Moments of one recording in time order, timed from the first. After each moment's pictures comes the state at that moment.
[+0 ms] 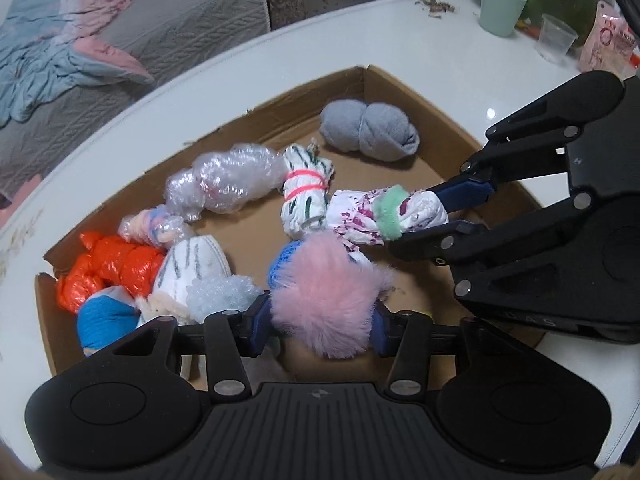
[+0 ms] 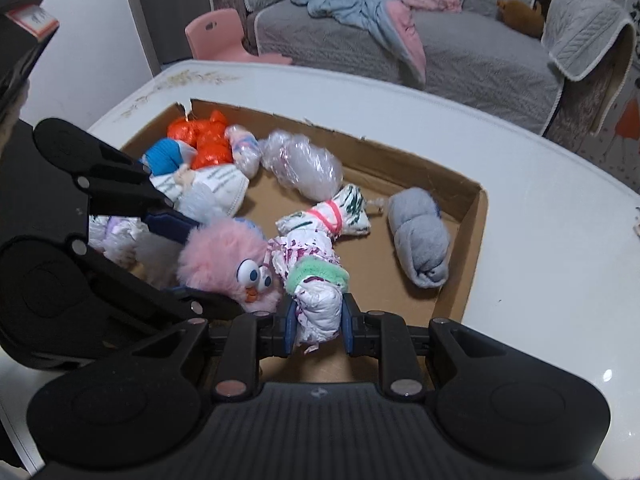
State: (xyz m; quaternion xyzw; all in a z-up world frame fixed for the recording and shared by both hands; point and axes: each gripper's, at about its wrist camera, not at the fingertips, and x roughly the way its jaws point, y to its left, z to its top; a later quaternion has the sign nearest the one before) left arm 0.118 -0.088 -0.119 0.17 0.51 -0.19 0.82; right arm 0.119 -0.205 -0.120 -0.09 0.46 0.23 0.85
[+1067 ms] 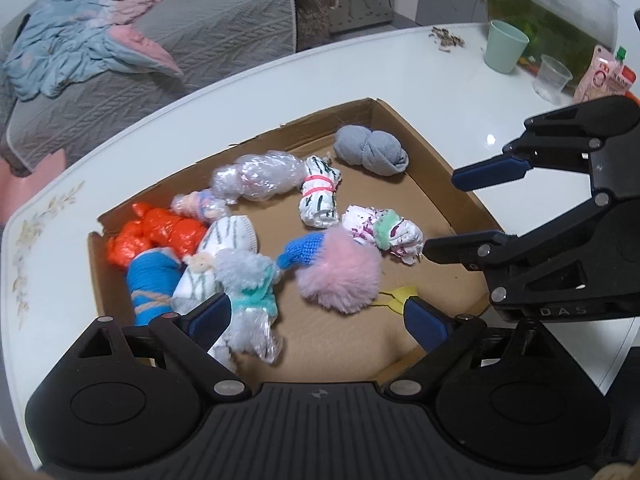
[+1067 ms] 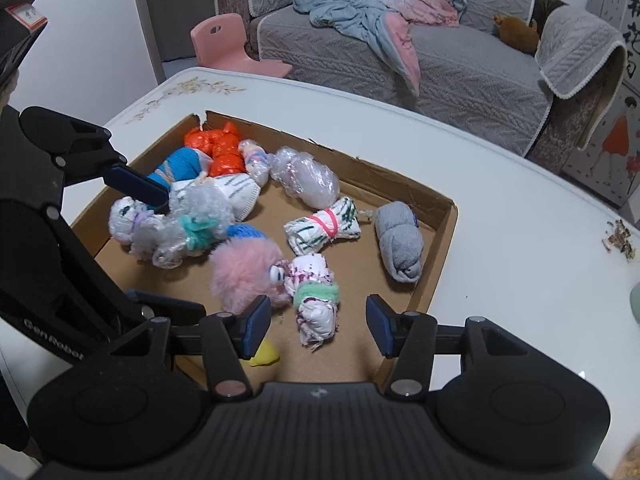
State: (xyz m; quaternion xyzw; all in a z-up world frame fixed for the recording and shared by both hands) left arm 0.082 -0.069 -0.058 0.13 0.51 -0.16 0.83; right arm 0.096 -0.205 -0.074 -0.12 0.45 0.23 0.86
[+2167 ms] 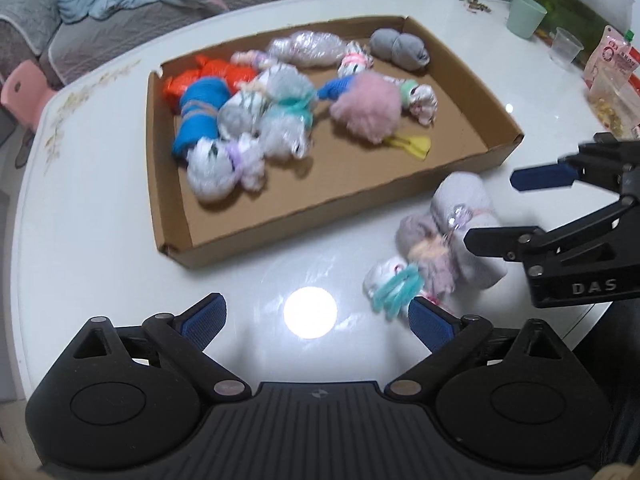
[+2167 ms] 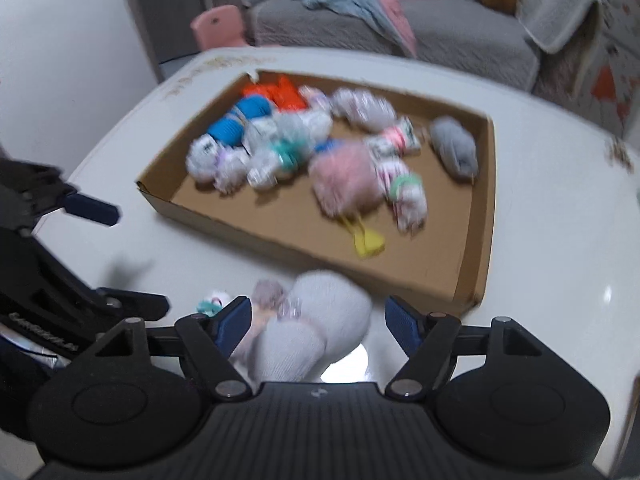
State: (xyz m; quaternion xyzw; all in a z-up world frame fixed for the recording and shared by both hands) left arm -0.032 -0.008 -0.083 0.09 0.55 -0.11 0.82; right arm -0.002 -0.176 -0.094 -0.04 0.49 0.18 0.85
